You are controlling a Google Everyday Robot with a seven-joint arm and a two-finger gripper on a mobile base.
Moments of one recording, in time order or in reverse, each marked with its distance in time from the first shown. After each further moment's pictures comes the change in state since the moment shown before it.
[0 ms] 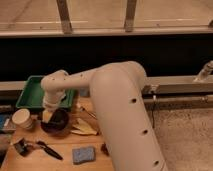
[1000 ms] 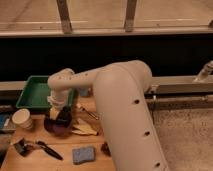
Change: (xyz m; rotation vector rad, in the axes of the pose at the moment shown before) arm 0.018 -0.033 -0.001 0.046 0.045 0.047
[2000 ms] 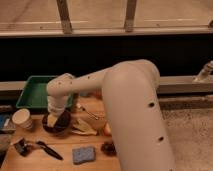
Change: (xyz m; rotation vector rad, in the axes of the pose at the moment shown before) arm 0.020 0.051 -0.012 -0.035 -0.027 -0.016
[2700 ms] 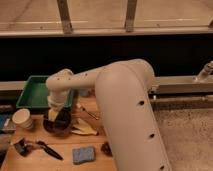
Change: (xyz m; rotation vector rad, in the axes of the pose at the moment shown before) arm -0.012 -0.028 0.003 0.024 0.019 -0.004
